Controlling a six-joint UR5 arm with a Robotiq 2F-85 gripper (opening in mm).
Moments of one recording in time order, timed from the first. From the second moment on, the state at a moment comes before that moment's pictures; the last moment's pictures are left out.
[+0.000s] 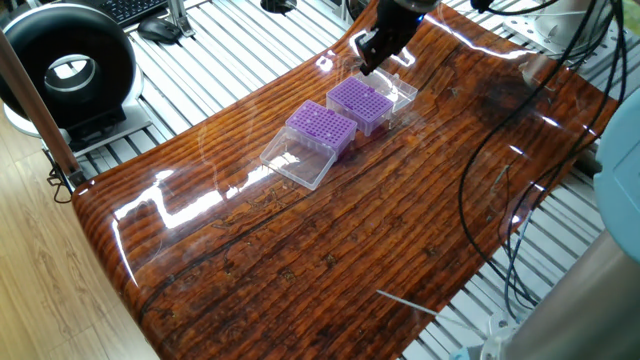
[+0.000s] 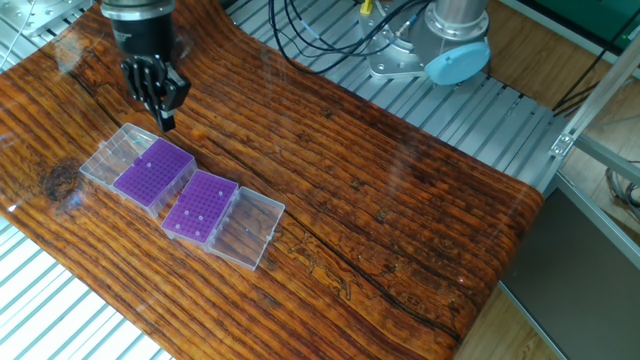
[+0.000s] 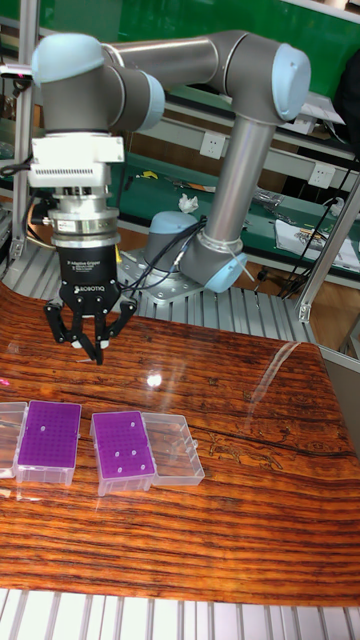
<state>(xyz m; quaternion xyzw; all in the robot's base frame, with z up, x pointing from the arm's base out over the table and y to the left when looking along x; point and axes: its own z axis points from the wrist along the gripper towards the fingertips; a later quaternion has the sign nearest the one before) 0.582 -0.107 0.173 0.01 0.98 0.14 0.16</state>
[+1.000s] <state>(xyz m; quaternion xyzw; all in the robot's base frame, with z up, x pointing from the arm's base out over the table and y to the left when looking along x) 0.588 -0.098 0.183 -0.01 0.96 0.20 0.18</state>
